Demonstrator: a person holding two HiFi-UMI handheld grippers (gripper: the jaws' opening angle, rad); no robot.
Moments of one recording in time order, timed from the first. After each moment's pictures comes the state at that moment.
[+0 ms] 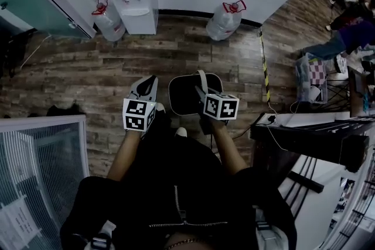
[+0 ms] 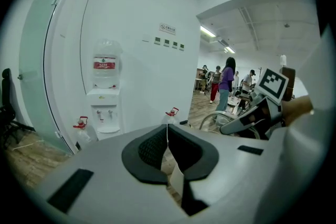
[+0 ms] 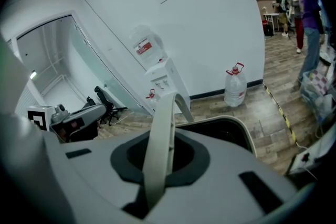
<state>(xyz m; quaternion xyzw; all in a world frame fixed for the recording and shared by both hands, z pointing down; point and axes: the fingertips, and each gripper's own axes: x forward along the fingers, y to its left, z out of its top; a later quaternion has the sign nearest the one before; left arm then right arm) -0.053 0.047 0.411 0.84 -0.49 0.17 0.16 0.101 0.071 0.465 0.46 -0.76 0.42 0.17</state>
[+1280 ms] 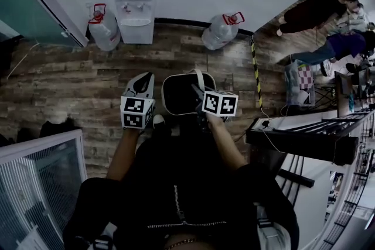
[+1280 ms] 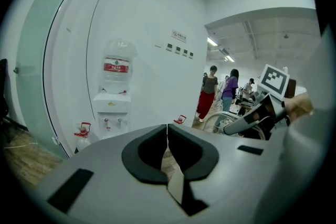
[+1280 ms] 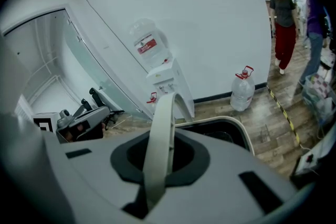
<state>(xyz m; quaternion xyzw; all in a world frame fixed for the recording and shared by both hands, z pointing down) -0.162 -0.054 0.407 0.85 -0.48 0.13 0.16 -0.002 -0.021 0.449 0.48 -0.75 0.41 0.18</state>
